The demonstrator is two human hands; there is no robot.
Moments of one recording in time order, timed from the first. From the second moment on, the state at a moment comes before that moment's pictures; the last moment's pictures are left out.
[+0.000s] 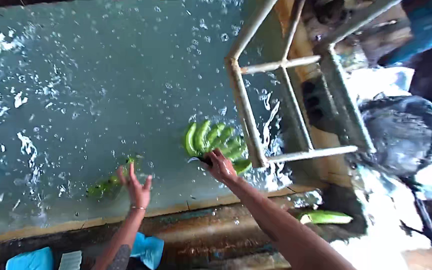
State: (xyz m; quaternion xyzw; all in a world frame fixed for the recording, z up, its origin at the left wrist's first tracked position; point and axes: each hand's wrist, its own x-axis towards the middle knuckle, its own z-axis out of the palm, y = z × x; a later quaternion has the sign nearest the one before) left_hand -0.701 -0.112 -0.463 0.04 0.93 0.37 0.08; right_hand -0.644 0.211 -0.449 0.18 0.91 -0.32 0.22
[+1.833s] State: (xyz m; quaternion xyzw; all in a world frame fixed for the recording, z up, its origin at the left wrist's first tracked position) left_hand -0.277 0.102 -0.276 0.54 0.66 0.37 0.37; right_hand -0.055 0.054 -0.295 0.47 0.29 -0.63 -0.55
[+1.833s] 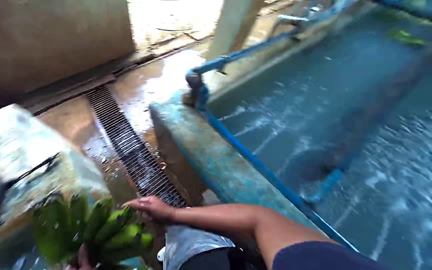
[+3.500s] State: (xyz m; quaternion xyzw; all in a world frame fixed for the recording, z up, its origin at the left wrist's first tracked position) left_hand -0.592 -0.120 -0.476 -0.06 0.80 0.49 0.34; right_hand -0.603 0.185 -0.567 0.09 0.82 -0.33 0.46
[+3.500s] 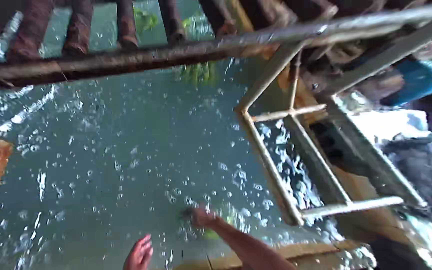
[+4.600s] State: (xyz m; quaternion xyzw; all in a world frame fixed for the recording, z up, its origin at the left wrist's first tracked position) left_hand -0.594 -0.065 -0.537 -0.20 0.48 0.73 0.45; right_hand -0.517 0.204 -0.487 0.34 0.78 -0.51 0.12
